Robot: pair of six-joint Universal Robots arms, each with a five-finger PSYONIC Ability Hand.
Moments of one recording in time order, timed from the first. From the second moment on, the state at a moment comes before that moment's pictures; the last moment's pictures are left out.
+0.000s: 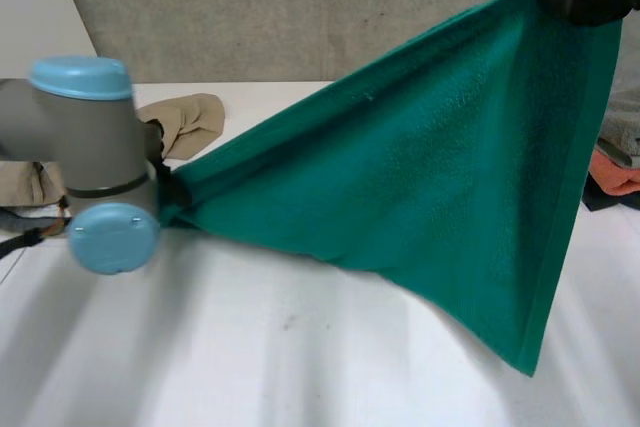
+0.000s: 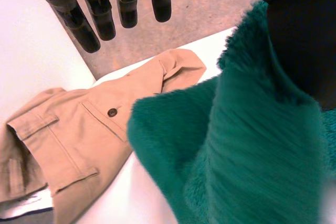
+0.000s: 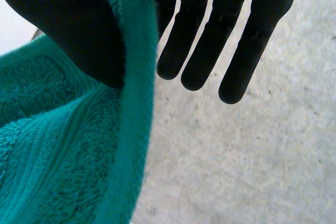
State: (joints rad) left arm 4.30 -2.20 -1.11 2.98 -2.01 3.19; right arm 1.91 -1.69 1.34 0.11 1.48 3.04; left_hand 0.20 0.20 0.21 0.20 0.05; right_hand 1.15 1.18 1.19 1.20 1.00
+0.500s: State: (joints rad) left arm 4.59 -2.05 -1.40 3.01 -1.51 3.81; right arm 1.88 -1.44 1.30 0.25 1.48 2.69; left_hand 1.18 1.19 1.19 1.19 0.98; right_hand 1.15 1.18 1.19 1.20 1.00
